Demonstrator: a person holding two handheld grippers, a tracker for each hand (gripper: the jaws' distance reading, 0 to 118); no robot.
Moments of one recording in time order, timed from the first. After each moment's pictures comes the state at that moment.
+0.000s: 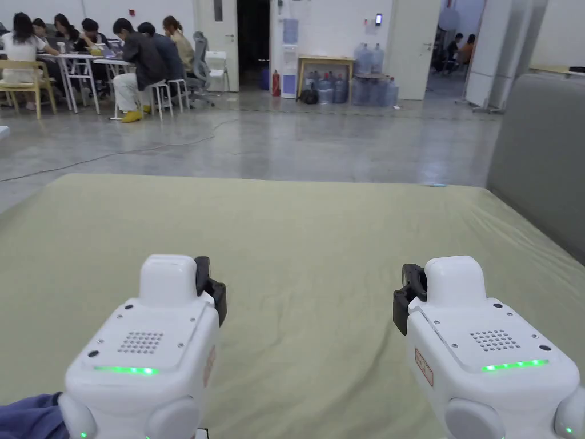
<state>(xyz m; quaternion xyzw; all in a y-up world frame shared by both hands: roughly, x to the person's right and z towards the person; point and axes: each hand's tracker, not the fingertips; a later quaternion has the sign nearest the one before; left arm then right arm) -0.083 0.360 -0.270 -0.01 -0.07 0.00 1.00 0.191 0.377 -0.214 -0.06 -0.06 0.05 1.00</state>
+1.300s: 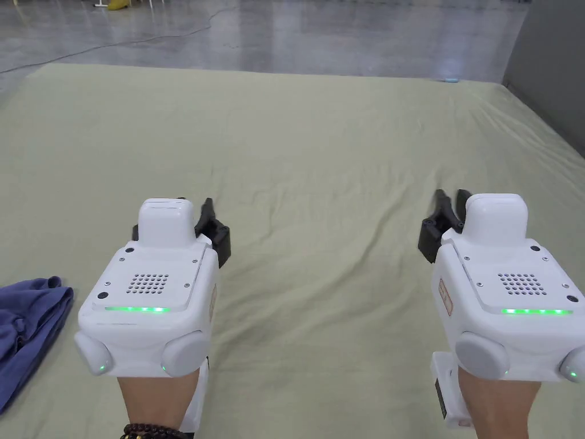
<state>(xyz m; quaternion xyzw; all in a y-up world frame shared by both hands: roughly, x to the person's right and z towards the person) -0.074 0.300 -0.256 -0.07 -0.04 -0.01 1.00 0.229 0.317 -0.202 -0.04 -0.11 0.04 0.99</state>
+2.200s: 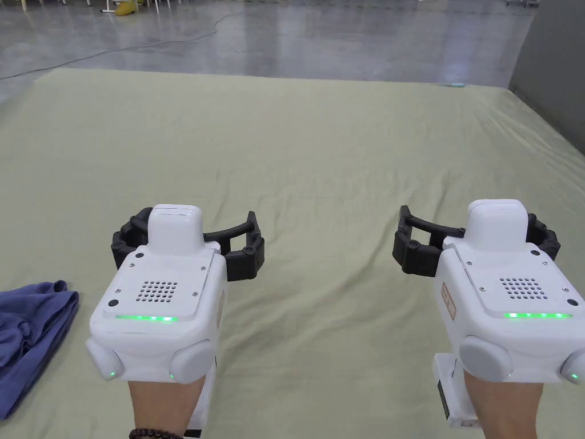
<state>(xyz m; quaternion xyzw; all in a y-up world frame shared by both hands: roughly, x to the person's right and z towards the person) -0.073 0.292 -0.263 -0.04 -0.06 -0.01 1.00 0.231 0.312 -0.213 -0.04 -0.09 0.04 0.99</state>
